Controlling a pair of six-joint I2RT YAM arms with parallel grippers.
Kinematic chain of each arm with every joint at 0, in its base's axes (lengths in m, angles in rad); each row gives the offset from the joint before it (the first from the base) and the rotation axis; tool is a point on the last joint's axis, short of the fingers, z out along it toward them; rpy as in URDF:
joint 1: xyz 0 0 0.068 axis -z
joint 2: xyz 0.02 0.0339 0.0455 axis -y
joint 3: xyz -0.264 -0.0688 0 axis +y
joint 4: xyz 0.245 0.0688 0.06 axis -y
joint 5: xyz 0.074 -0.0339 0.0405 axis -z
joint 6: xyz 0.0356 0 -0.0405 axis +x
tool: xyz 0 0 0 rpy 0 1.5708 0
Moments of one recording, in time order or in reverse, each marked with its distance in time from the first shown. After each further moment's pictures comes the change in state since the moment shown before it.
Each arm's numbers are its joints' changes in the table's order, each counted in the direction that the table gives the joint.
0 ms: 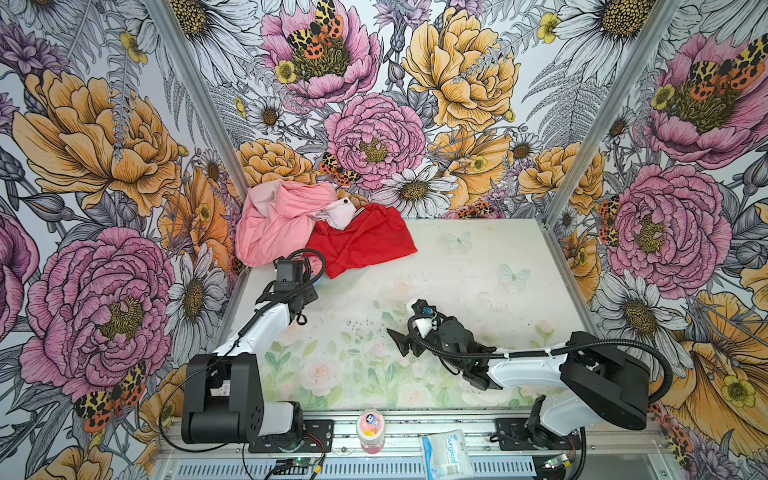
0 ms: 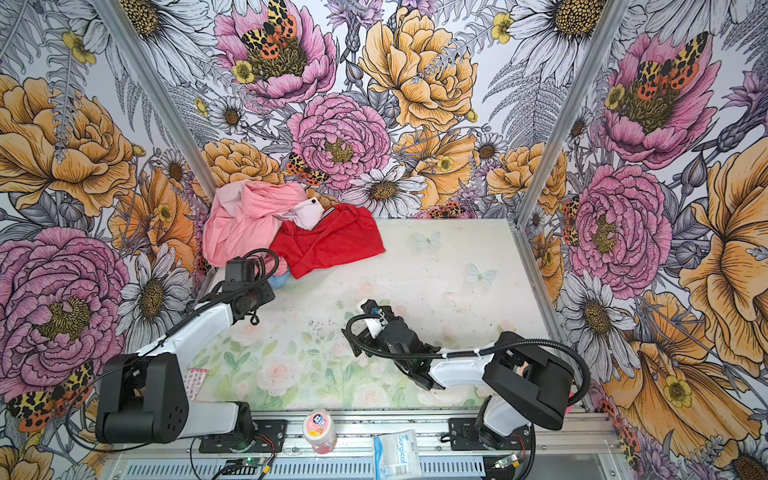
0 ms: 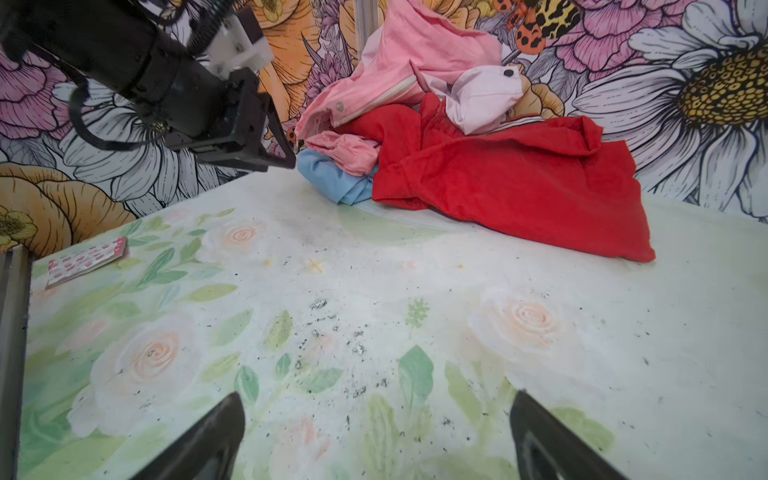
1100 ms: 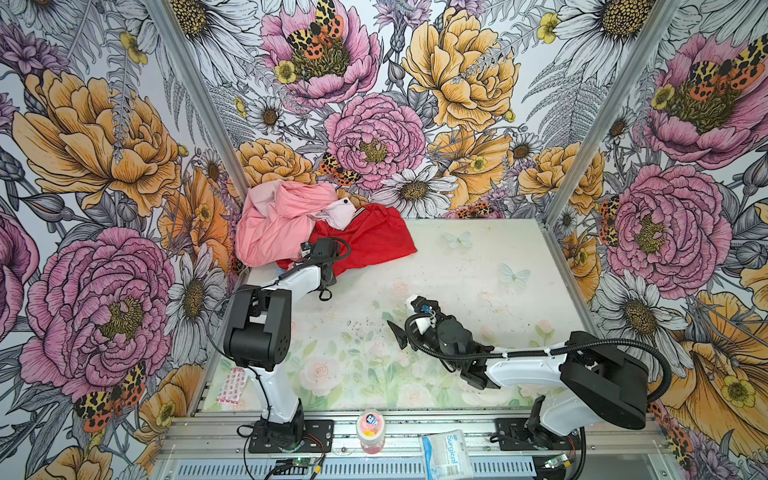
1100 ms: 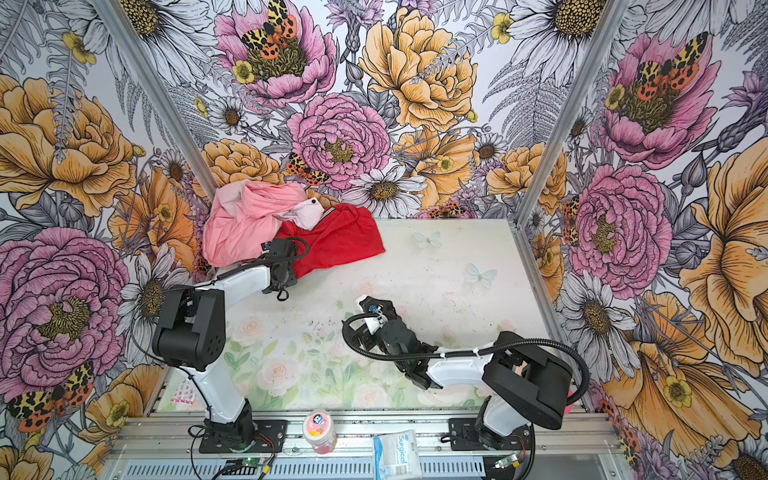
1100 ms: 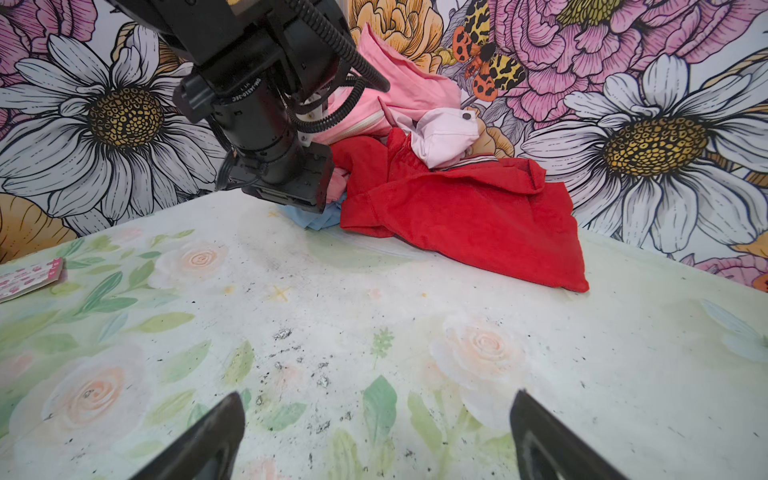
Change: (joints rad) left arm 0.133 -0.454 -0.384 -0.135 -0.296 -0.063; right arm -0.003 -0.007 -0.021 0.014 0.128 -0.075
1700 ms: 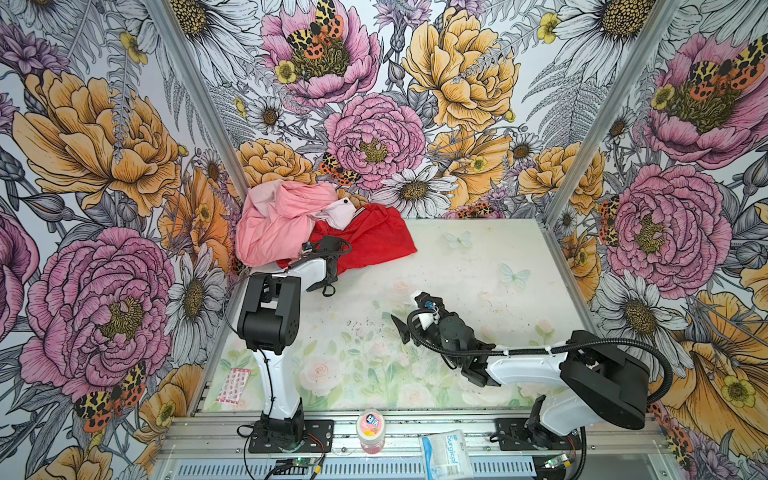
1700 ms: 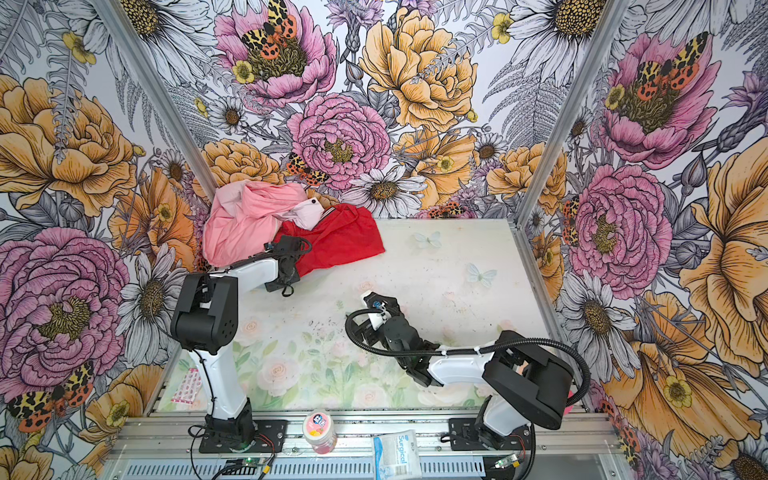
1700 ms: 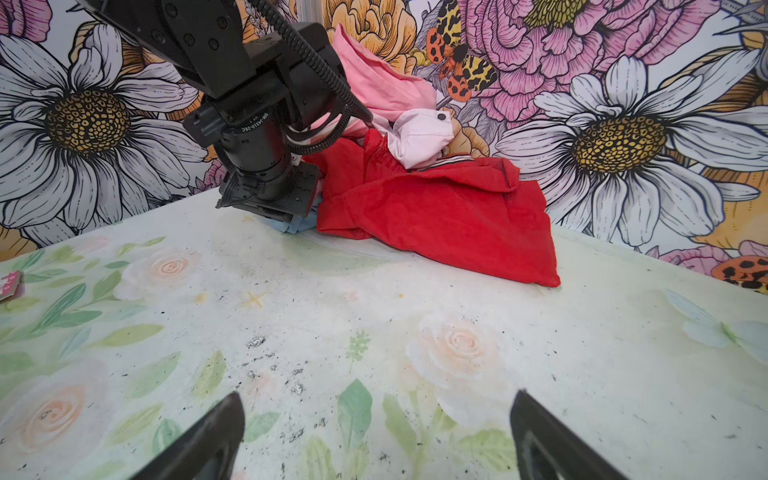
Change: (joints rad) left arm 0.000 -0.124 -0.106 -0.076 -0.058 -0.050; right arm 0.036 0.002 0.000 0.000 0.020 0.000
